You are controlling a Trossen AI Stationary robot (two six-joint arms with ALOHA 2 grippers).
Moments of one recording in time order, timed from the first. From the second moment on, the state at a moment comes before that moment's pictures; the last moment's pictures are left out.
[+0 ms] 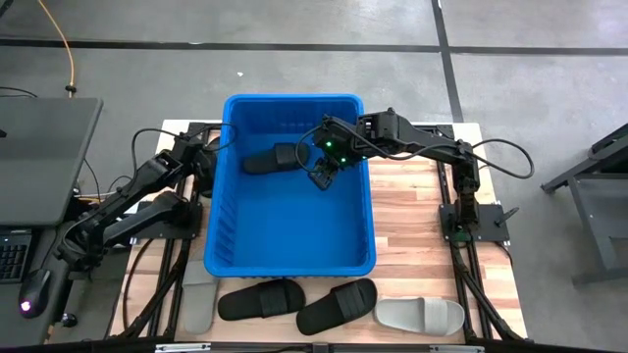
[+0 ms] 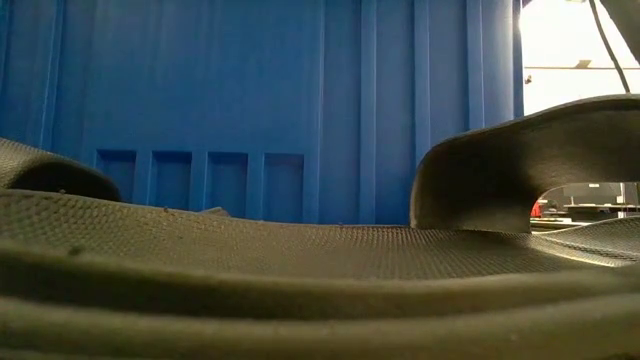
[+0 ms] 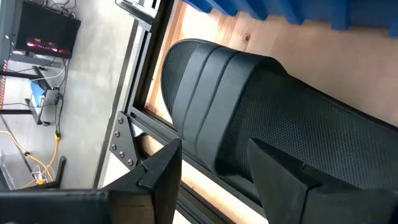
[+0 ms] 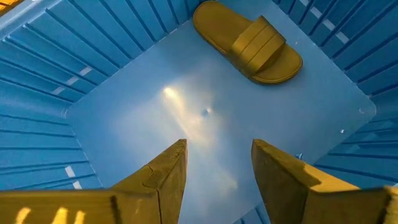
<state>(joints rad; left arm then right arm) 1.09 0.61 0.39 -0.68 -0.28 0.78 -0.08 1.96 2.34 -1.37 0.14 0.49</state>
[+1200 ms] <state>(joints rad) 0.90 0.68 0.38 -0.52 -0.14 0.97 -0.08 1.96 2.34 -1.37 0.14 0.49</state>
